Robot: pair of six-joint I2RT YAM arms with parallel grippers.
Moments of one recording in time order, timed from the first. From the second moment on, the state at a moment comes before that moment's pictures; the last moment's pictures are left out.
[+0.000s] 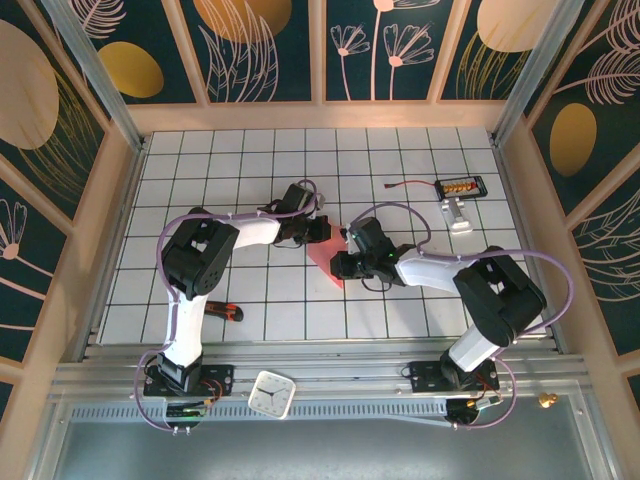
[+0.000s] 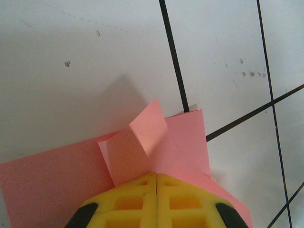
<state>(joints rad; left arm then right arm) -0.58 2.10 1.26 -0.06 0.35 -0.59 0.70 1.60 0.73 -0.02 -0.29 0.59</state>
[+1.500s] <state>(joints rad) -0.58 1.96 1.18 -0.08 0.38 -0.63 0.67 1.67 0.74 -0.06 -0.29 0.49</state>
